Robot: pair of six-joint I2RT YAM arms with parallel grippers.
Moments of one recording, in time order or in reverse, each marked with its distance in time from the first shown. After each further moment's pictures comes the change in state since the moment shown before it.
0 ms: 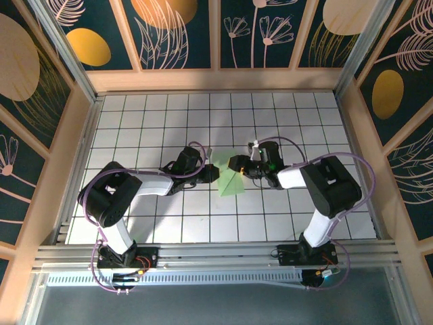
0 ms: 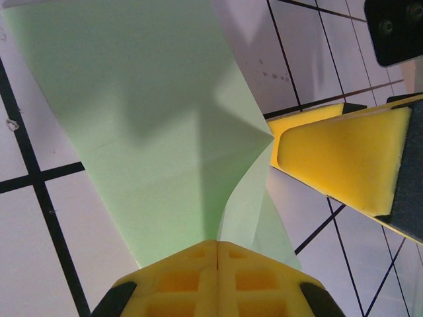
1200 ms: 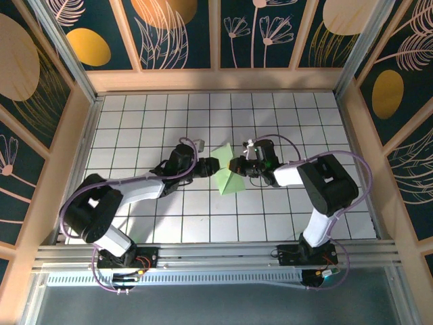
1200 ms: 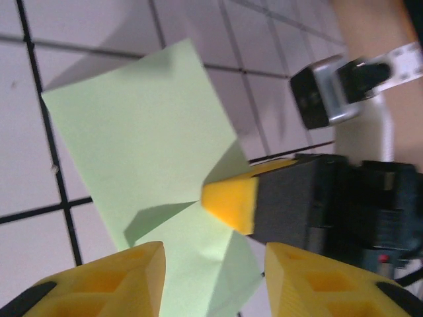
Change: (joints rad) left arm 0.000 -0.200 -0.026 -0.037 -0.106 -0.056; right arm 0.027 0.004 0.054 -0.063 0.000 -0.065
